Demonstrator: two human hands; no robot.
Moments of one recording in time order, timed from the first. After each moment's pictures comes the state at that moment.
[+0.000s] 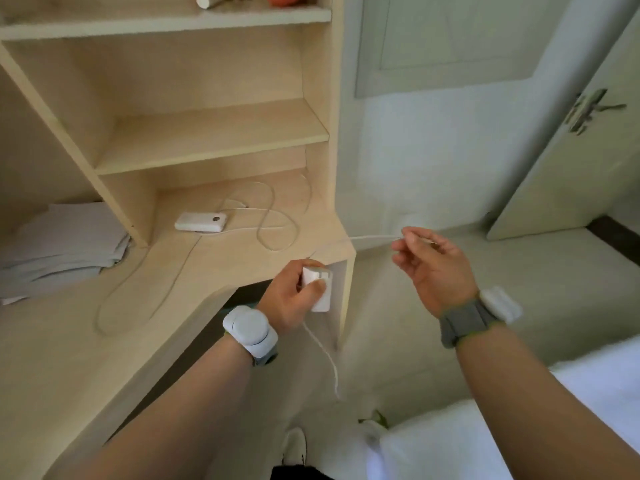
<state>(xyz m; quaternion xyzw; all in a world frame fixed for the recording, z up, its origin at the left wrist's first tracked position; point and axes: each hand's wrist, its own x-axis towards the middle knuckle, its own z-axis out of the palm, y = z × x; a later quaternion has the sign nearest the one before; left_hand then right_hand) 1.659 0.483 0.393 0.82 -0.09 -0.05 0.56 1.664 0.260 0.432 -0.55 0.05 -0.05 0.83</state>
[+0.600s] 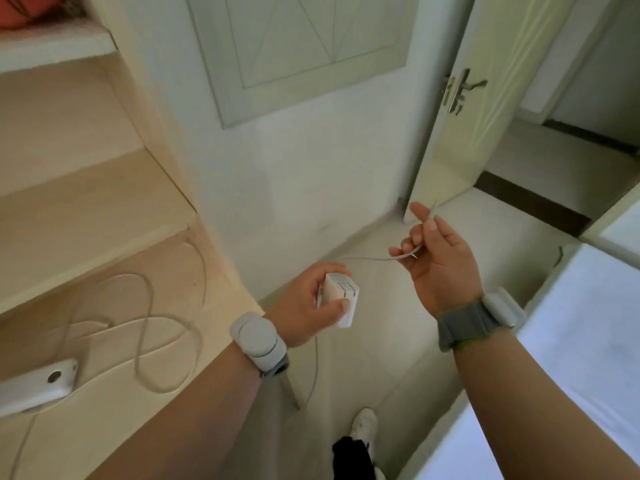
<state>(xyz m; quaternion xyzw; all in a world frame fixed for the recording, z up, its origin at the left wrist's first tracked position) 1.929 0.310 0.388 0.73 -0.34 -0.23 0.55 1.858 0.124 0.440 -0.47 0.12 -0.25 0.84</state>
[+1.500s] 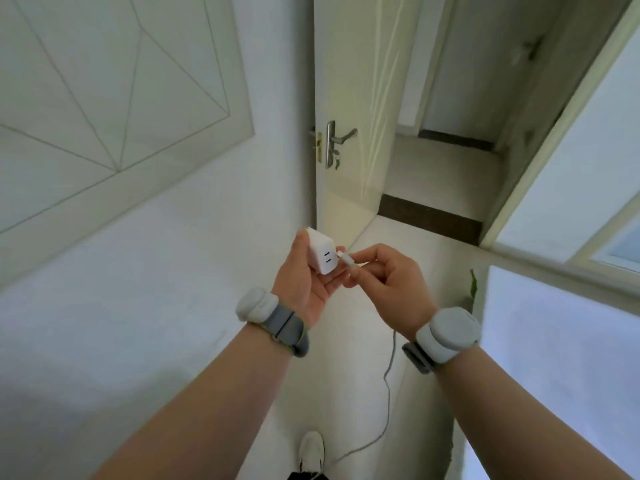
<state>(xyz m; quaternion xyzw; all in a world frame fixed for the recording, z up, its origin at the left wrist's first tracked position) 2.169 -0.151 0.432 0.46 -0.07 -0.45 0.76 2.046 -0.225 0.450 -0.80 0.25 -0.26 0.48</state>
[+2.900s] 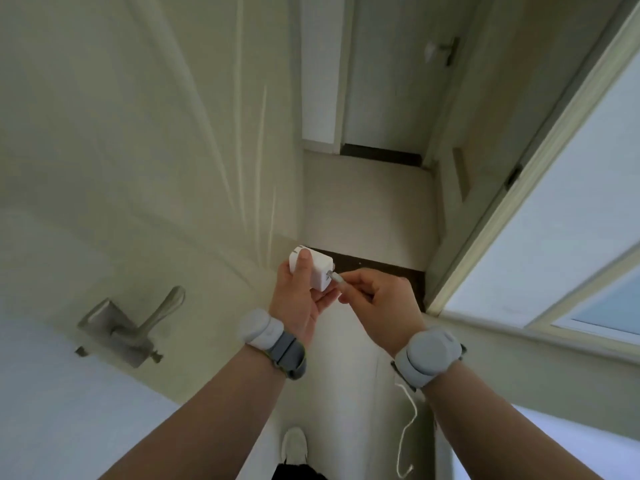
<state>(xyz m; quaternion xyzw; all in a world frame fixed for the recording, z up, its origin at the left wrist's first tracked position) 2.388 -0.901 0.405 0.50 -0.14 -0.47 0.71 2.264 -0.947 0.423 -0.83 0.38 -0.23 0.34</state>
